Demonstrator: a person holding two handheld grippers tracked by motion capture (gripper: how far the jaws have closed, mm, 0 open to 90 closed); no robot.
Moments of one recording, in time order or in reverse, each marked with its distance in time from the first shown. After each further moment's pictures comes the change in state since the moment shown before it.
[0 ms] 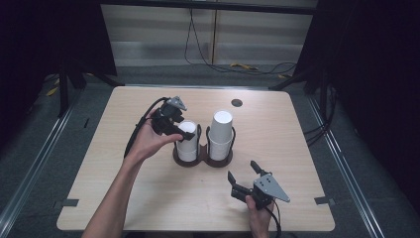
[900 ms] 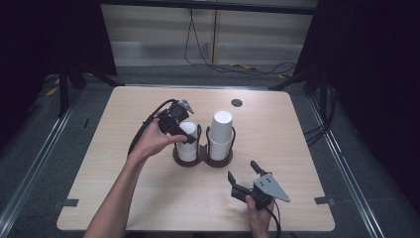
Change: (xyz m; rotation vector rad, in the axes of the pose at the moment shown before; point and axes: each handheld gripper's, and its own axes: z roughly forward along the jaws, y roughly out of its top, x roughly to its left) left arm -0.001 0.008 0.018 0.135 -0.033 0.016; right arm 0.000 0.000 0.000 0.001 0.002 0.000
